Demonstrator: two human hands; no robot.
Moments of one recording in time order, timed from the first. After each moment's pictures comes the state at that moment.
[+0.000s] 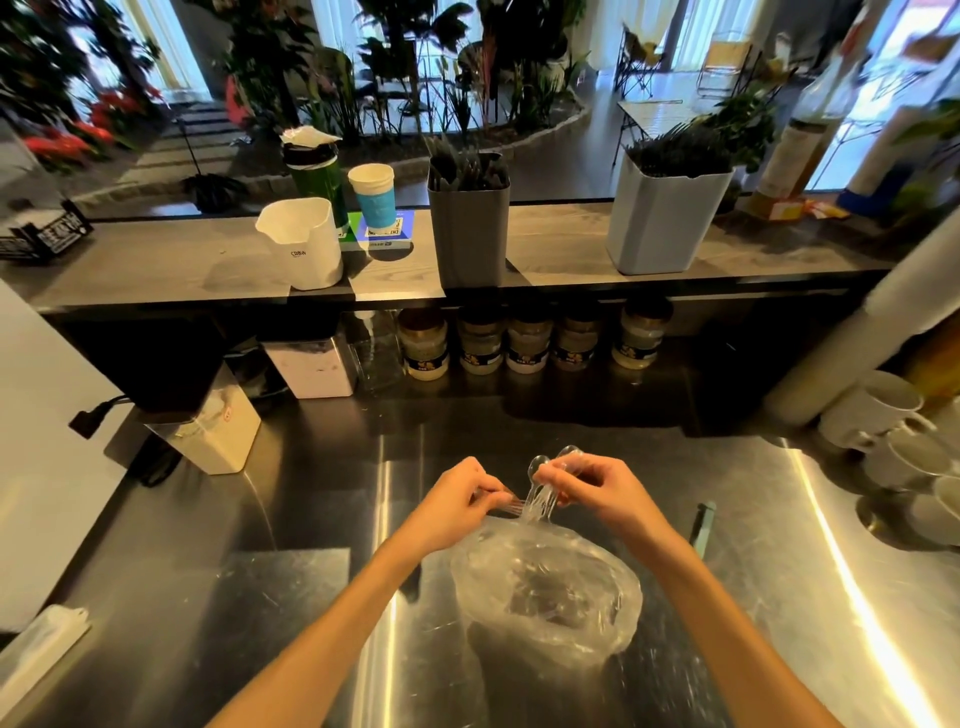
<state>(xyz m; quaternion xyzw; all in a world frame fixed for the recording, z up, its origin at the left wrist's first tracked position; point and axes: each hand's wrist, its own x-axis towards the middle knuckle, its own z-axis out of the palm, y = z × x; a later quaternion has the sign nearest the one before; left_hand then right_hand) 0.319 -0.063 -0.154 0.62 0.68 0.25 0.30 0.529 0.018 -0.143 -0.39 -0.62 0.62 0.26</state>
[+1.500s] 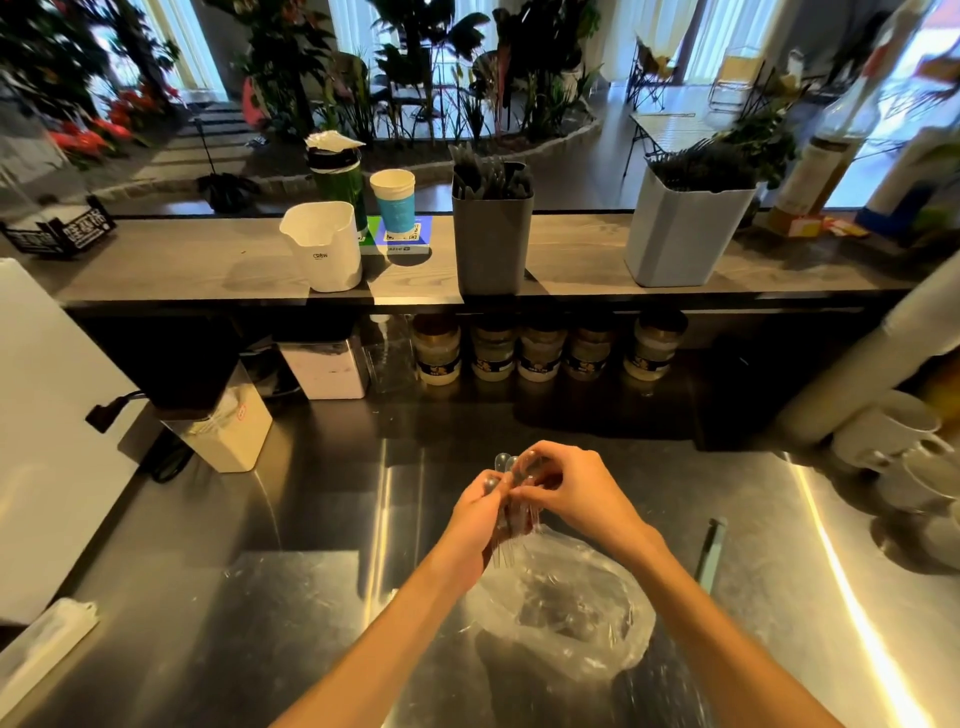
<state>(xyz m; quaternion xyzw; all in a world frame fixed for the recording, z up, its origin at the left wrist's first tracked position) 0.354 -0.066 -0.155 0.18 0.58 0.54 0.59 0.480 0.014 -0.121 -0.41 -0.80 0.40 0.16</state>
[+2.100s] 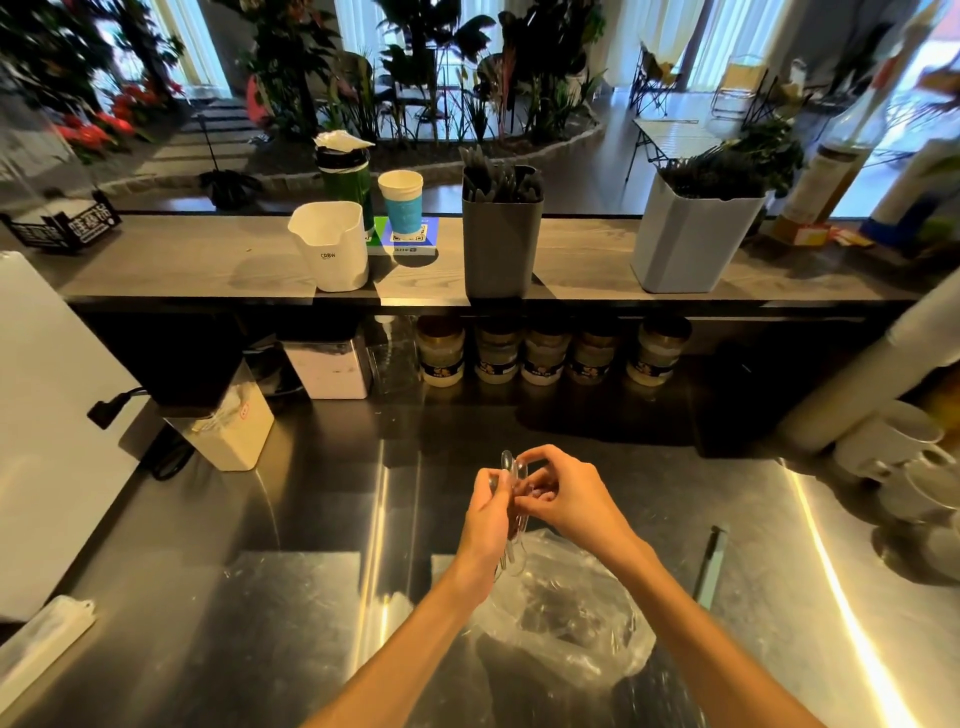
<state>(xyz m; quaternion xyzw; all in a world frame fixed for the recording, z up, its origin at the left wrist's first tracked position) 0.365 -0.068 -0.160 0.21 0.61 0.57 0.51 0.468 0.003 -0.123 -0.45 -0.77 0.43 0.15</state>
